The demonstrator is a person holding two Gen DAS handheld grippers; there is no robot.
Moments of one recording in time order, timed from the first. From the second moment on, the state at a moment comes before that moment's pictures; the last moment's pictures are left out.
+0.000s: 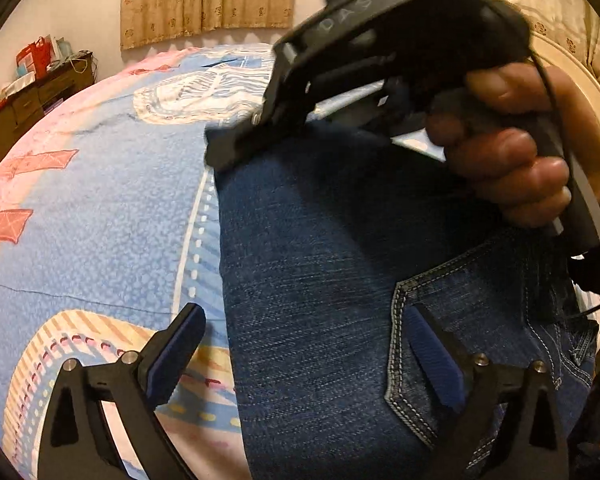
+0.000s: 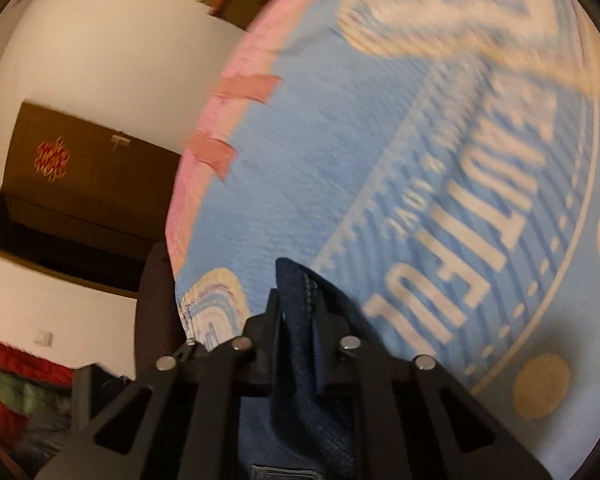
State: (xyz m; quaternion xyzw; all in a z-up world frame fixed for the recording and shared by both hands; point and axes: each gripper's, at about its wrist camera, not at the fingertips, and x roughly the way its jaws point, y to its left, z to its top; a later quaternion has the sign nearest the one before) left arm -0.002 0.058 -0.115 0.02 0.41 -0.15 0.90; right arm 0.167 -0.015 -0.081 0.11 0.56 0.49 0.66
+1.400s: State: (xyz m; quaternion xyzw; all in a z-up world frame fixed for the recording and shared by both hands) left arm -0.024 0.039 -0.132 0.04 0.39 -0.12 0.91; right arm -0.020 -0.154 -0.071 0.01 0.45 0.33 0.83
